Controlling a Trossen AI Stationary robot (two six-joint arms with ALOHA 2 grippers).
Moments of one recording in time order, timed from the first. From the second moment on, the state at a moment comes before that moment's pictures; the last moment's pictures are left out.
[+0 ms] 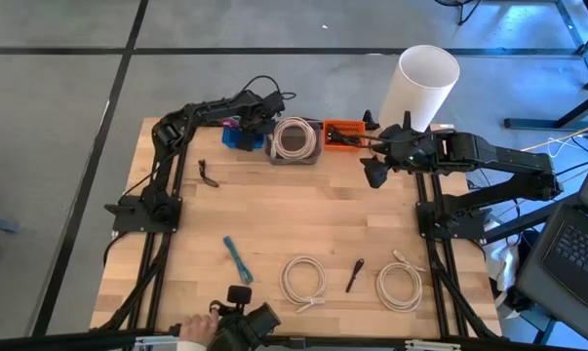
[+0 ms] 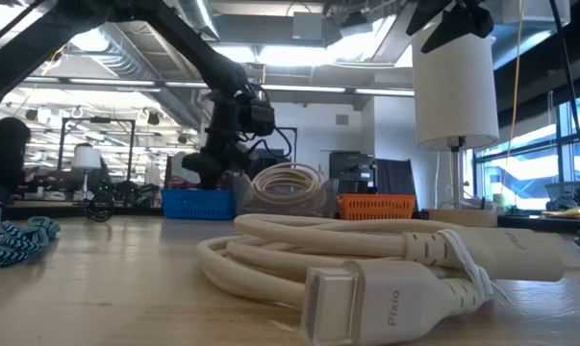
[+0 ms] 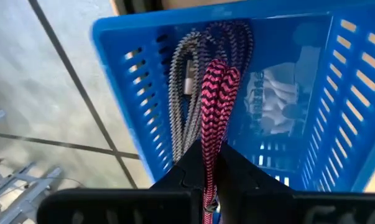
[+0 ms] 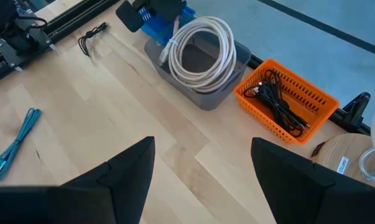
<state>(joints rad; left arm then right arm) 0.72 2.08 1.62 -1.02 -0.46 0.82 -0.05 1.10 1.28 -1.01 0.40 0.59</state>
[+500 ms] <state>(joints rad) 0.72 2.10 1.62 -1.02 -0.49 0.78 -0.05 1.10 1.28 -1.01 0.40 0.59</state>
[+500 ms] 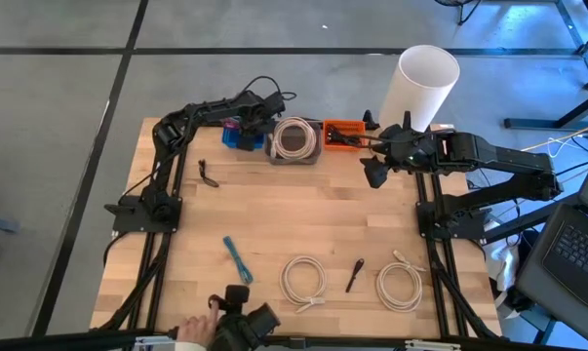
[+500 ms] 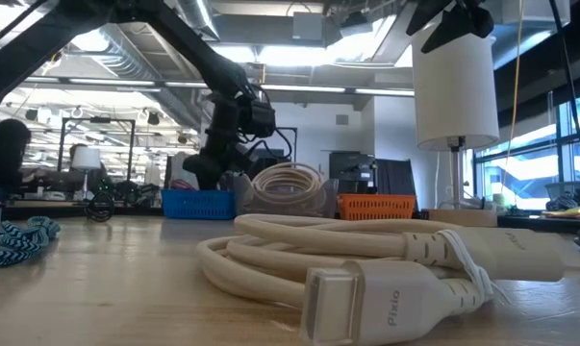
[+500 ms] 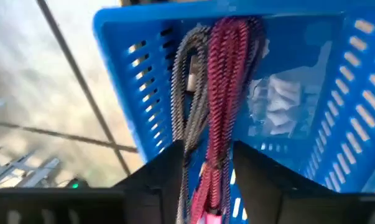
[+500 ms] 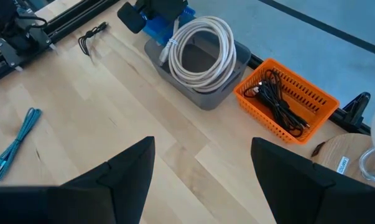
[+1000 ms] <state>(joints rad) 0.71 1.81 1.52 -1.42 0.01 0.09 -0.05 1.10 1.28 -1.06 0.39 0.60</state>
